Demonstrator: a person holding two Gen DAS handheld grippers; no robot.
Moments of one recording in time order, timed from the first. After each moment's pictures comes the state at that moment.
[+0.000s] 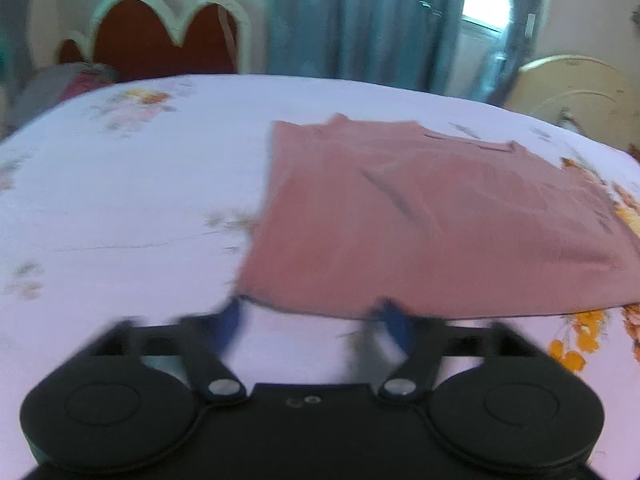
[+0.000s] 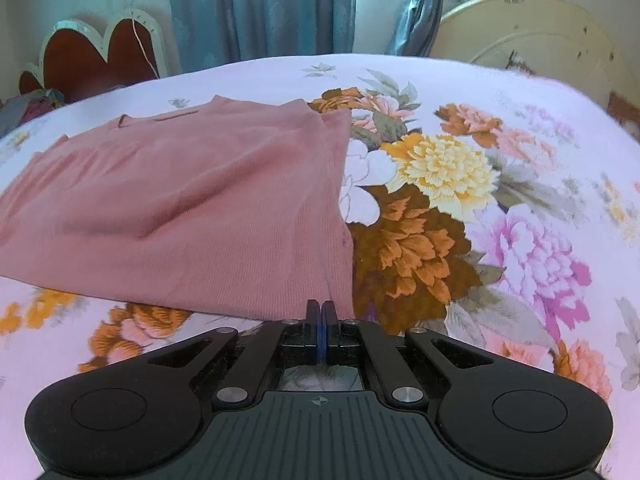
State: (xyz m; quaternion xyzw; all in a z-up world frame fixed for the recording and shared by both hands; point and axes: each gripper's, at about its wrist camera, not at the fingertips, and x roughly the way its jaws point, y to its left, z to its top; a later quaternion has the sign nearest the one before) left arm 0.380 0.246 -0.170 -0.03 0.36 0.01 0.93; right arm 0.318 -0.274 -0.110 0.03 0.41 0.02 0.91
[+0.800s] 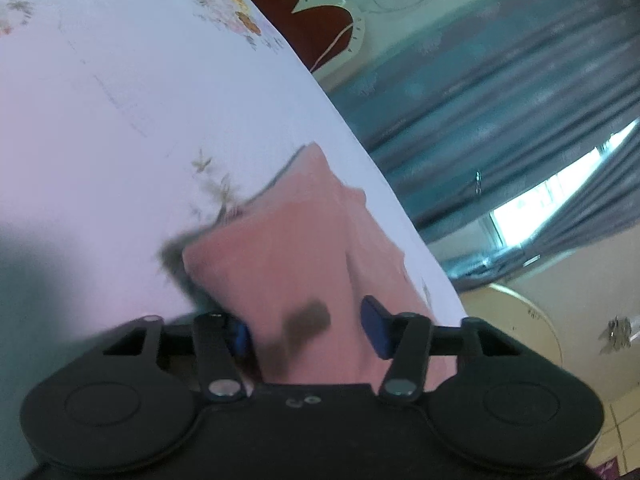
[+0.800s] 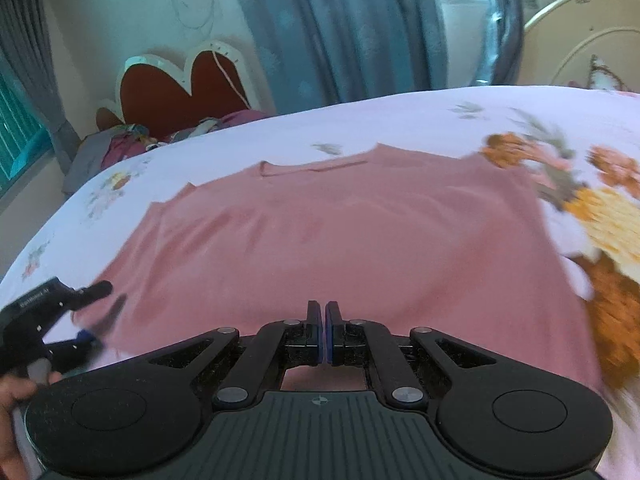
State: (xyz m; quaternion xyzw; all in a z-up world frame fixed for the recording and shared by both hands) left arm 0.411 0.289 -0.217 -0.46 0.25 0.01 0.85; right arm 0.364 -0.142 -0.070 0.10 0.38 0.14 0.91
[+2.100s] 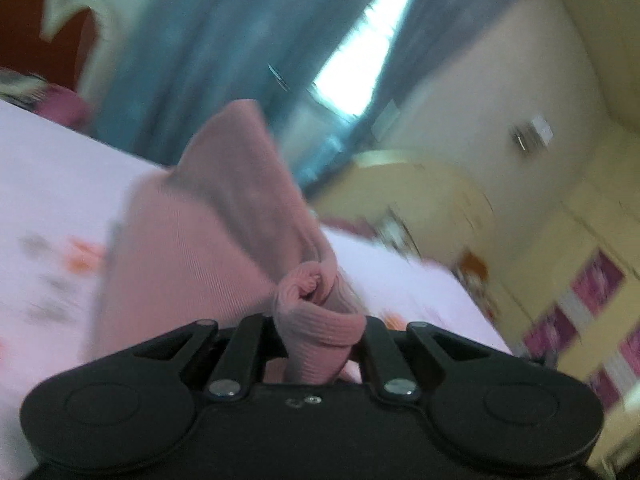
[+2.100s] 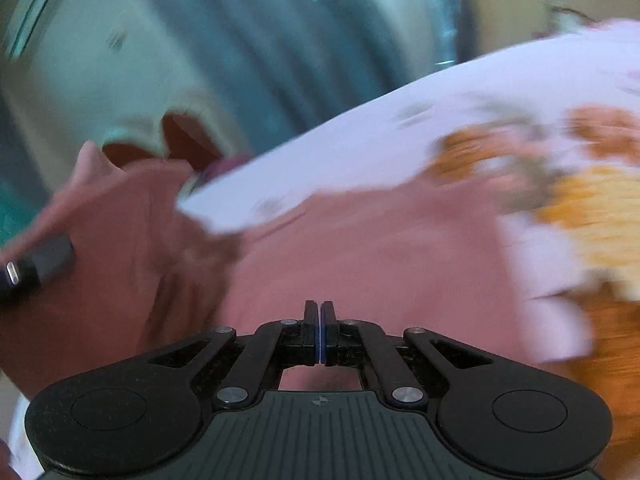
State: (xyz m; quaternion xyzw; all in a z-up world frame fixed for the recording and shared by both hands) left arm 0.444 0.015 -0.067 -0.21 0.27 -0.24 0.91; right arm 0.422 -0.273 -0.086 0.25 0.35 0.11 0.90
